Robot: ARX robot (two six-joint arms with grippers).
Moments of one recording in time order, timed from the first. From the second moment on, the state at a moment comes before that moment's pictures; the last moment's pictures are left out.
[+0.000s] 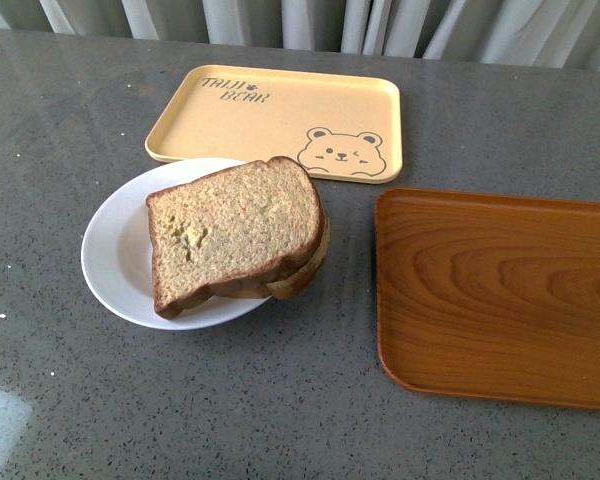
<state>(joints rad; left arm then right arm) 0.00 0.02 0.02 0.00 0.00 -0.01 0.00 0.25 0.02 0.25 0.00 0.01</state>
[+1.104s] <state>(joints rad) 0.10 0.37 0.15 -0.18 0.36 -0.15 0.00 0.01 0.02 0.00 0.00 0.00</state>
